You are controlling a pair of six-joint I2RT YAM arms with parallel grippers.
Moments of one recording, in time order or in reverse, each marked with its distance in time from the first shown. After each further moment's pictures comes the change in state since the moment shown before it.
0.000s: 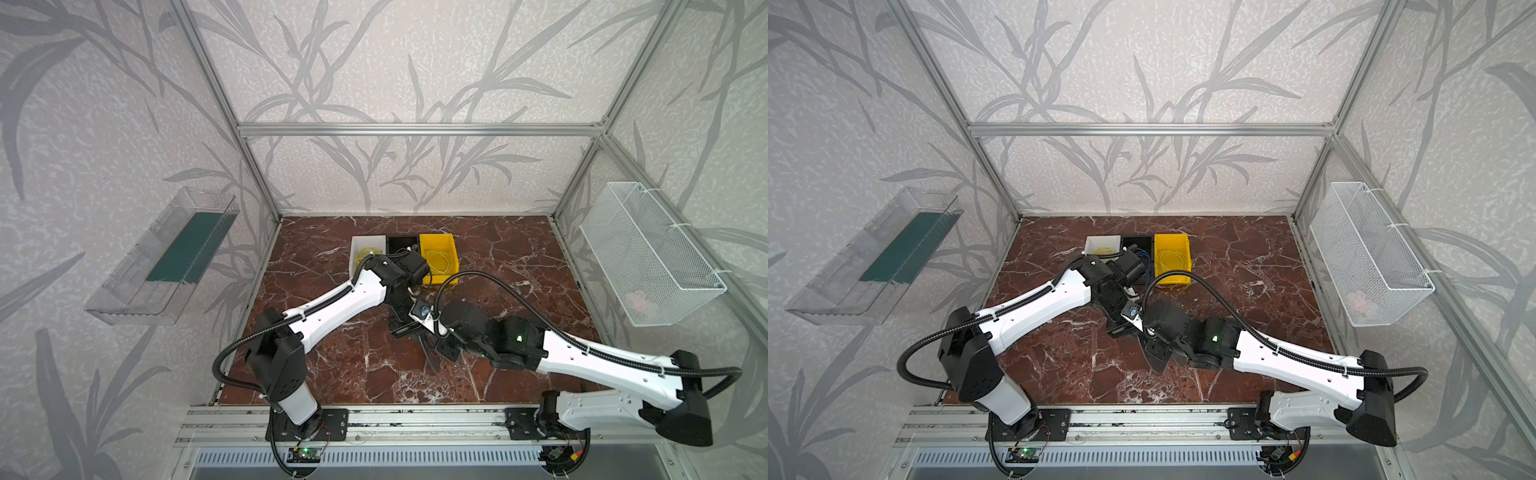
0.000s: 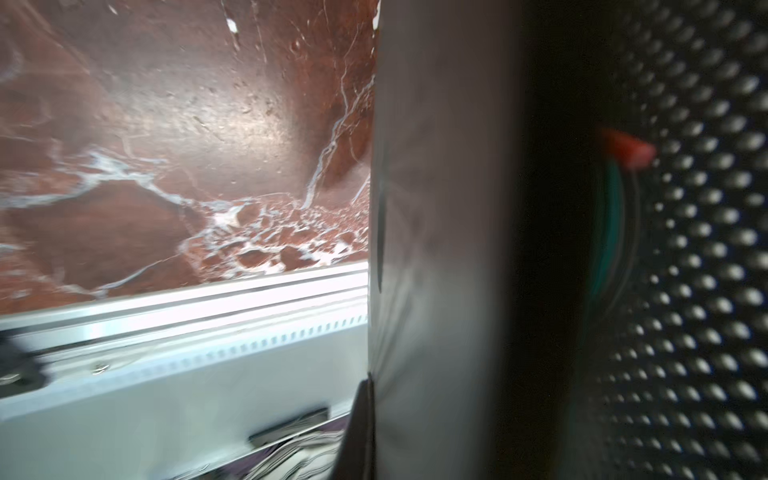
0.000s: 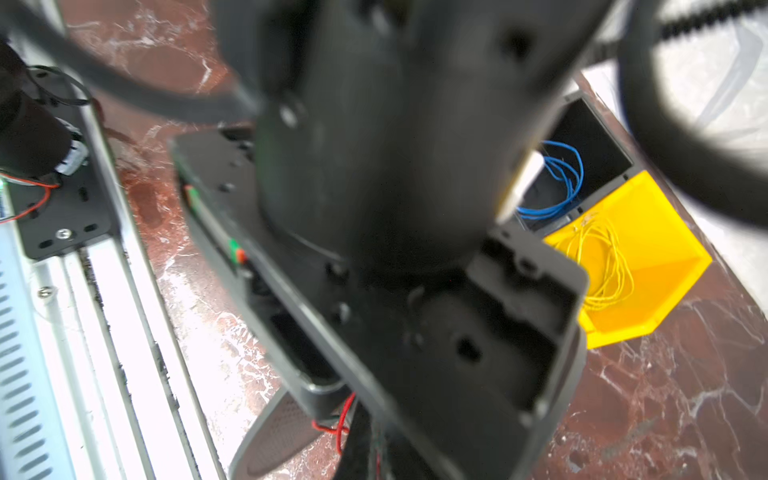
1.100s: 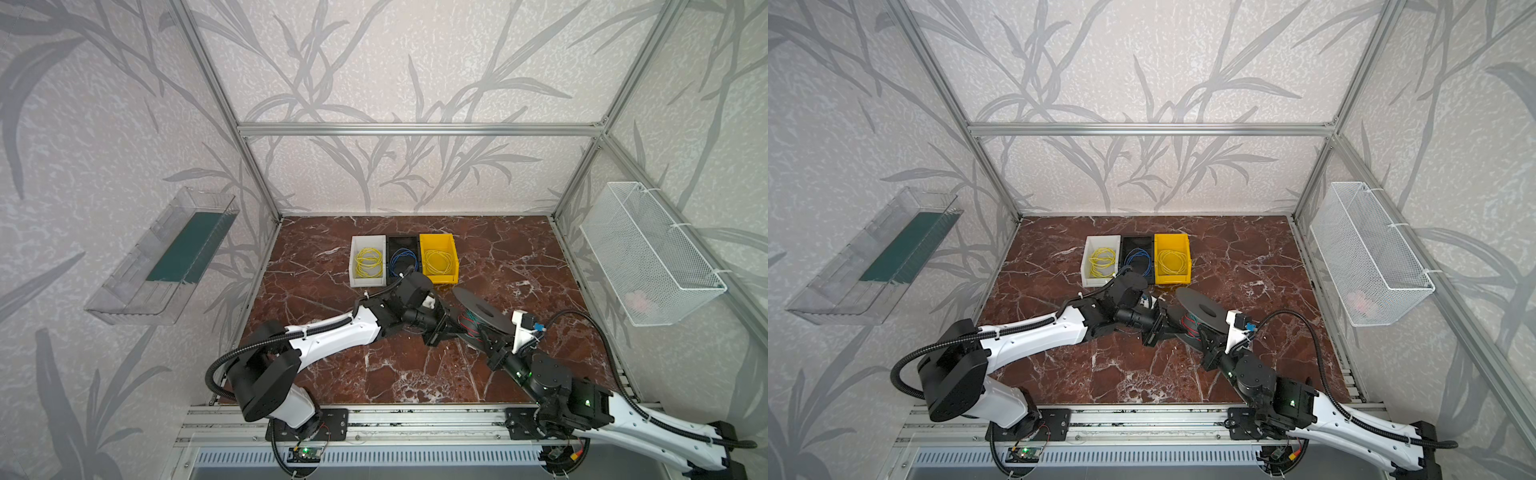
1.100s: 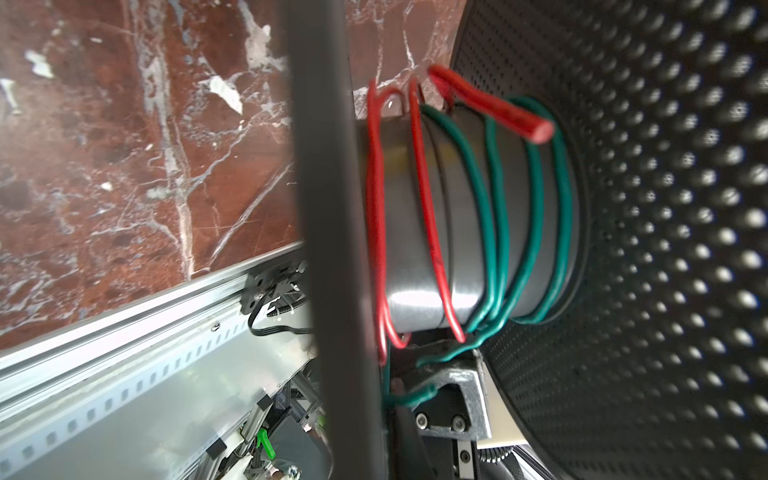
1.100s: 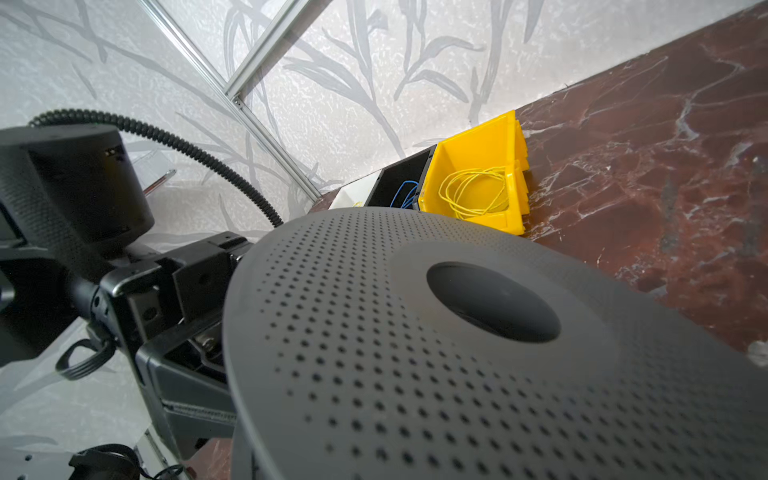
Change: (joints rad) left arm -0.101 -0.092 -0.408 1.093 0.096 -0.585; right arm -0.035 -0.927 -0.791 0.449 0.311 0.778
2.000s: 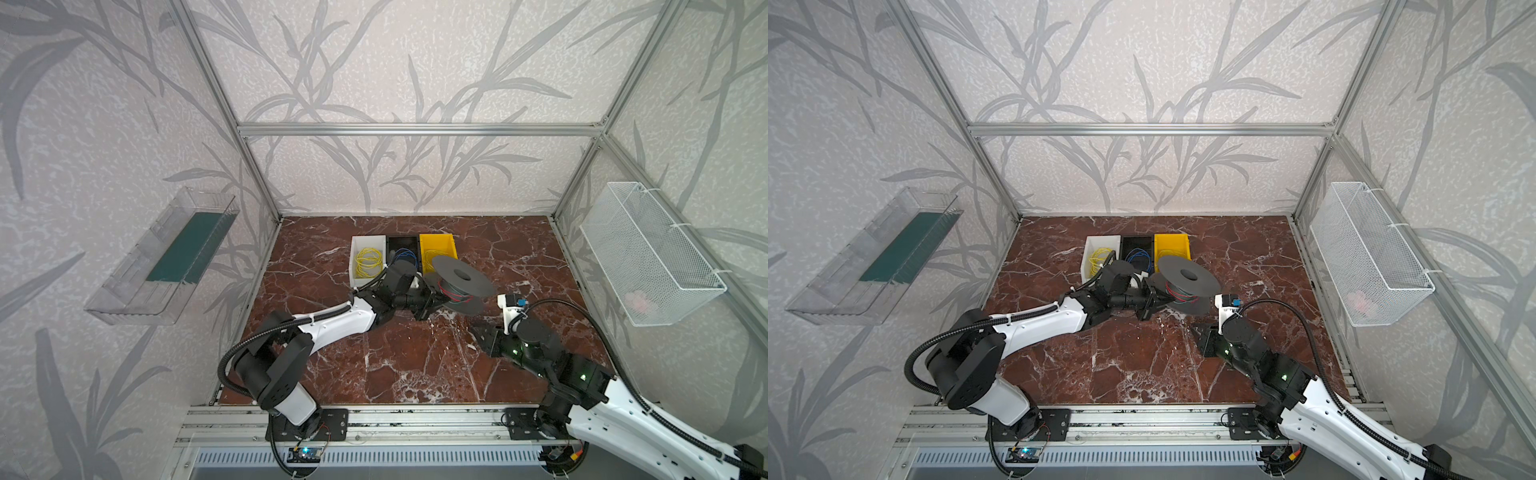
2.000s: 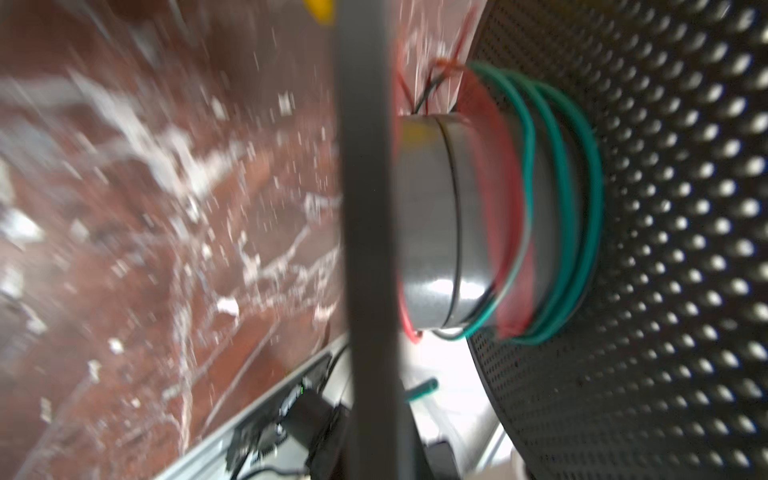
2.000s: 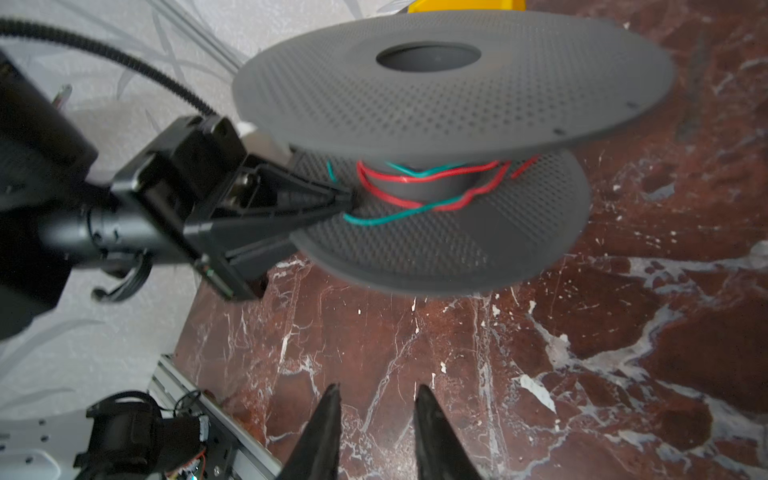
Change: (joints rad) left arm 0.157 0.060 -0.007 0.126 -0.166 0.135; right arm -0.335 0.300 0.296 -0.259 -0.486 0.013
